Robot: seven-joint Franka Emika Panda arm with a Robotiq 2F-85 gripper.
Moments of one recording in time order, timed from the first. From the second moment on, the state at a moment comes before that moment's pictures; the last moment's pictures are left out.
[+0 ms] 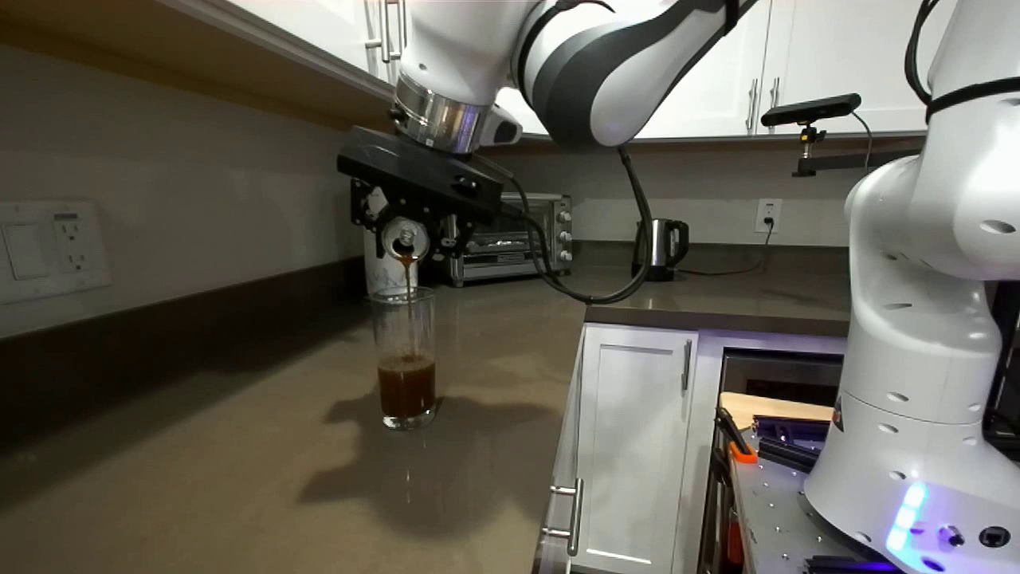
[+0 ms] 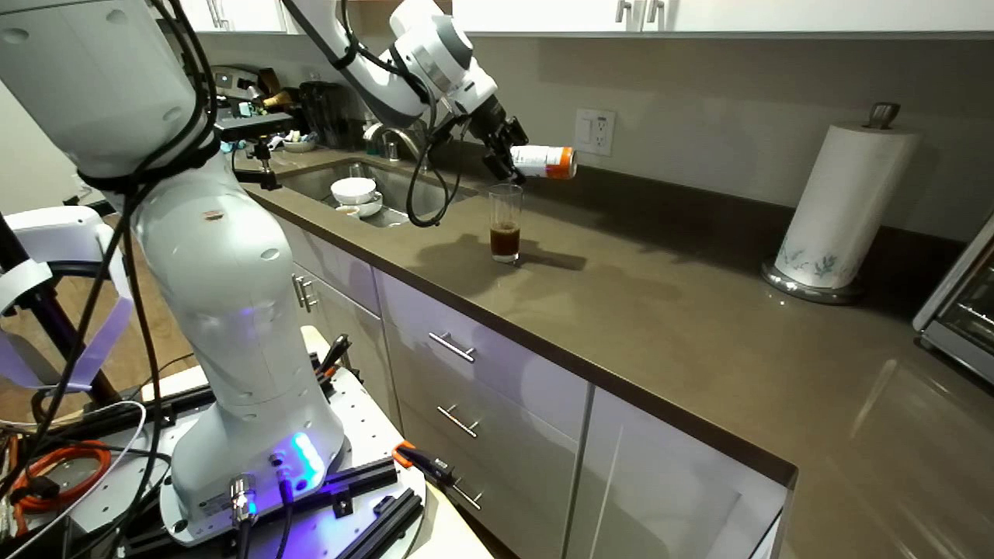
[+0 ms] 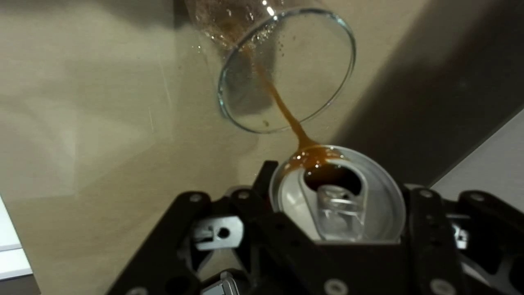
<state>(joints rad) 0.03 -0.19 0.25 -2.43 -0.80 2.56 2.08</state>
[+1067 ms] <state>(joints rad) 0.03 -0.19 0.26 -2.43 -0.87 2.56 2.13</state>
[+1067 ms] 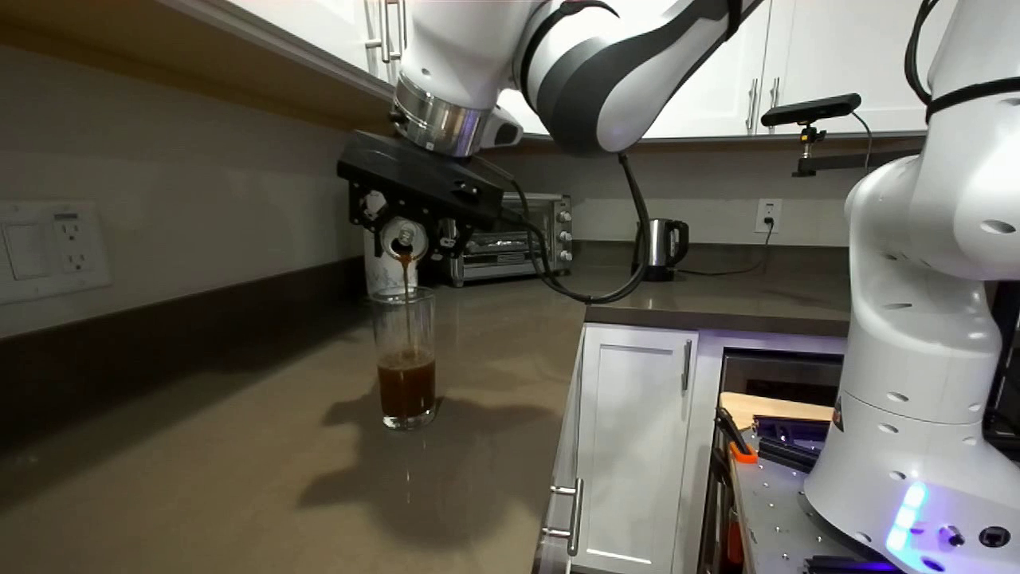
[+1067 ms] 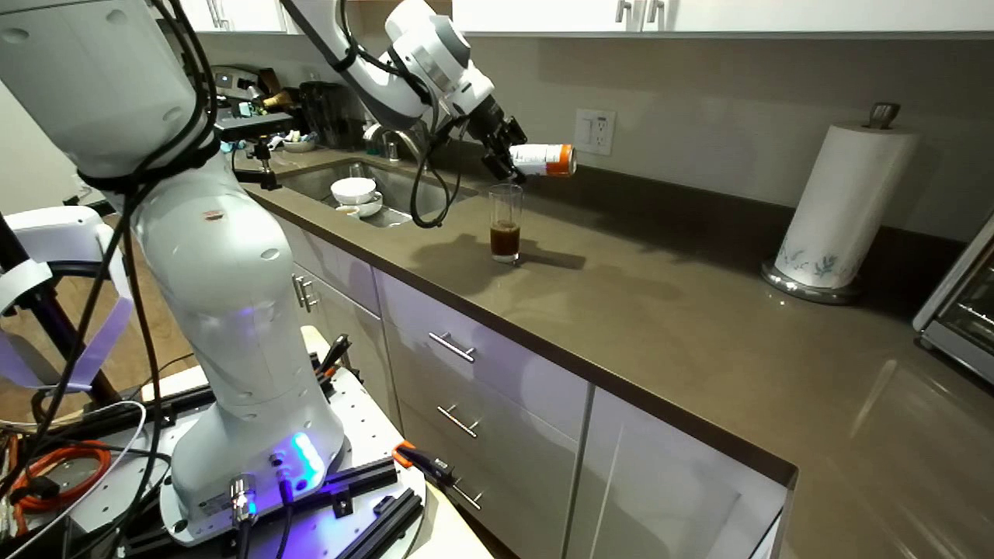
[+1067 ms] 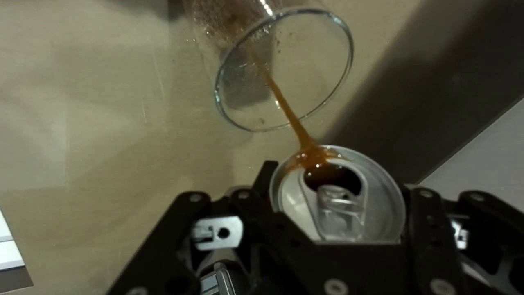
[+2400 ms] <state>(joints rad) 0.04 -0.21 0.26 -2.45 -0.92 2.56 2.17</state>
